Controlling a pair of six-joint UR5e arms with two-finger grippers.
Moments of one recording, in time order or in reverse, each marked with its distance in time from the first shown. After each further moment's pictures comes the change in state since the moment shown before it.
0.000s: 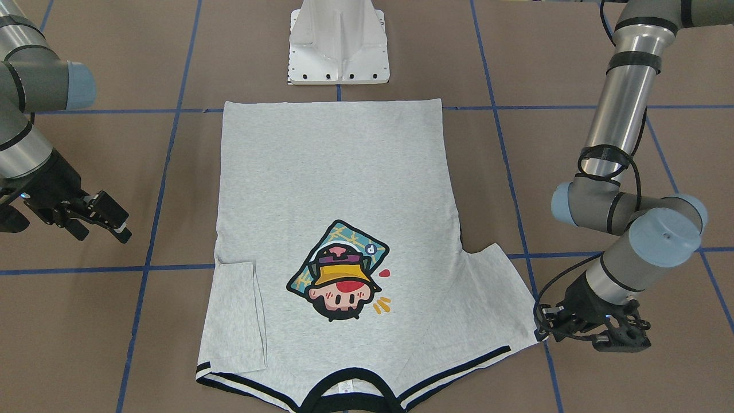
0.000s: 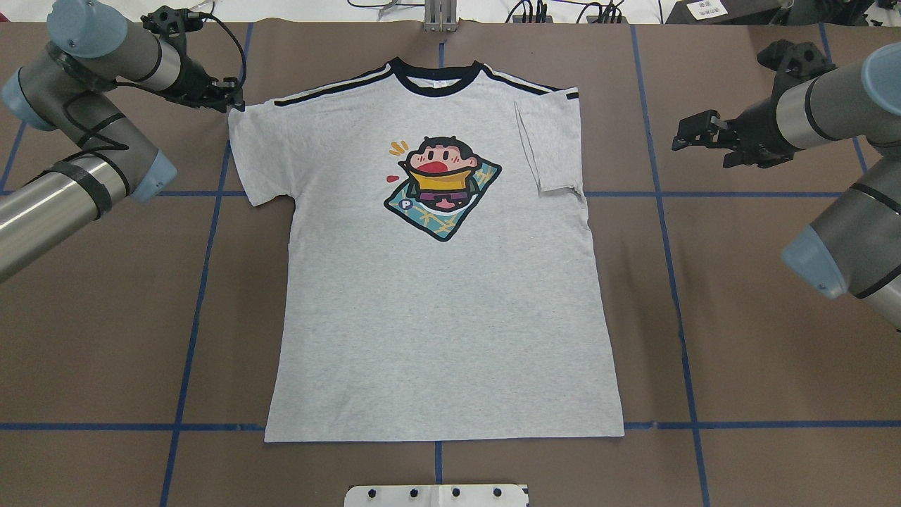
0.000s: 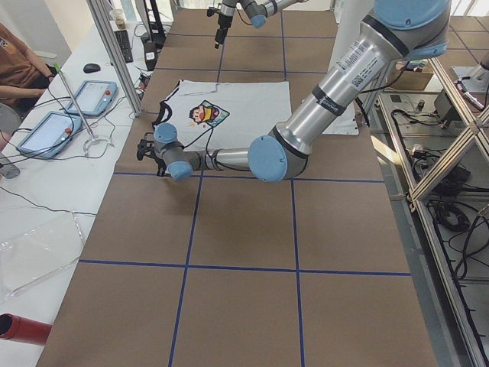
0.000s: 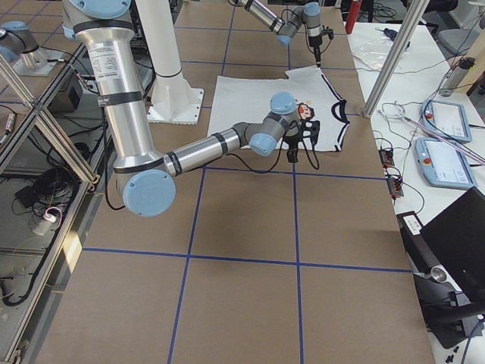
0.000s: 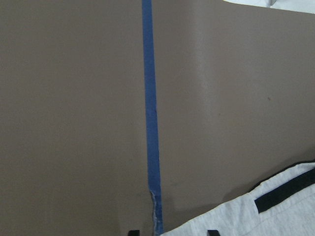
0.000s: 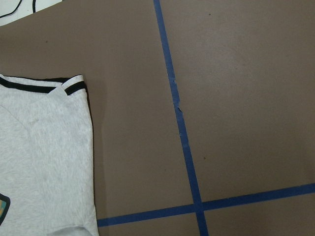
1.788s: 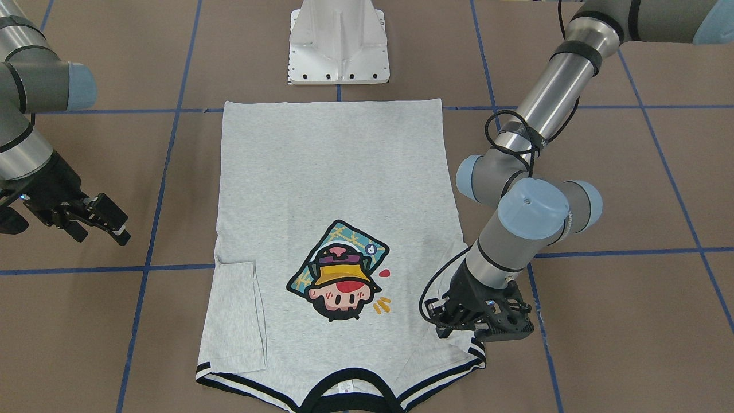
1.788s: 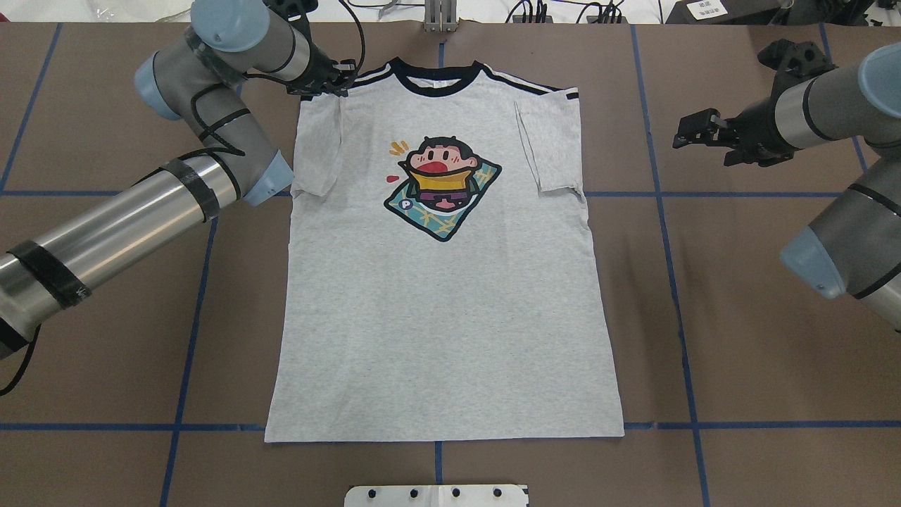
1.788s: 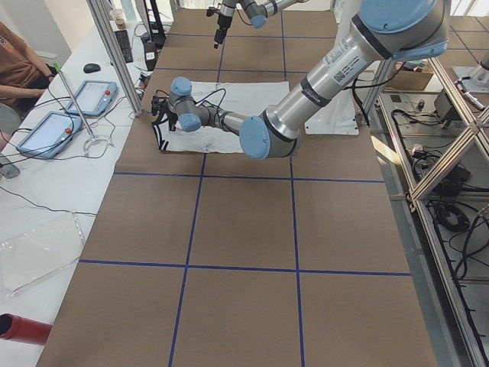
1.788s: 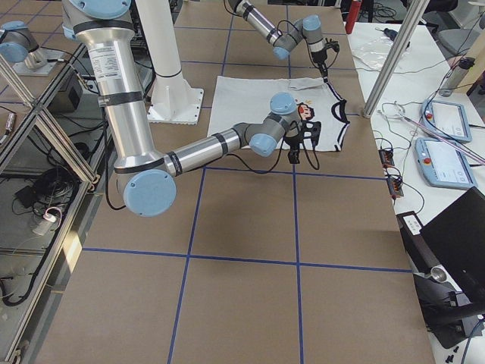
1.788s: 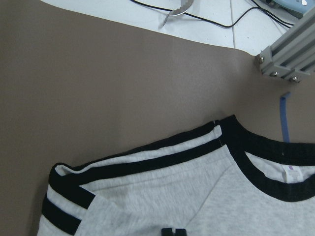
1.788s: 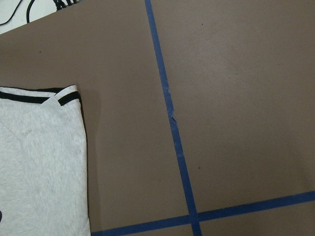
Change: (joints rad) left arm 0.140 -0.194 -0.053 0.121 0.223 -0.252; right arm -0.003 0.005 -0.009 -0.001 -0.039 0.012
